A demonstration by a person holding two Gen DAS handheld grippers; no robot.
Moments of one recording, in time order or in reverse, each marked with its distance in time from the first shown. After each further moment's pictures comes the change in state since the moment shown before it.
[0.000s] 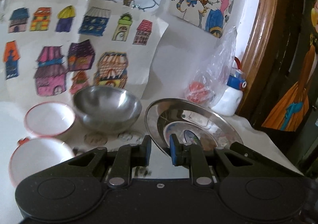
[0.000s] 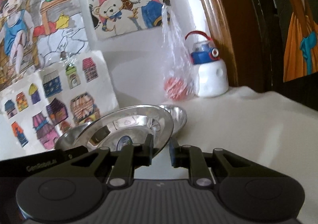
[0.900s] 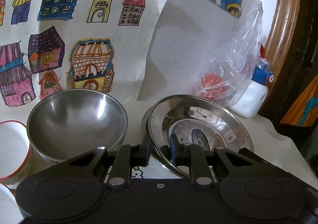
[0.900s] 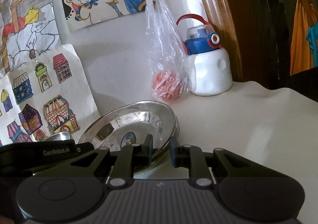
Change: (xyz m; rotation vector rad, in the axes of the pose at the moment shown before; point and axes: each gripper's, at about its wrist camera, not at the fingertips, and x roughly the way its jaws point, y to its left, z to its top) left arm 0.105 -0.013 0.028 0.020 0.098 0.070; right arm 0.081 -0.021 0.007 0.038 0.043 -0.007
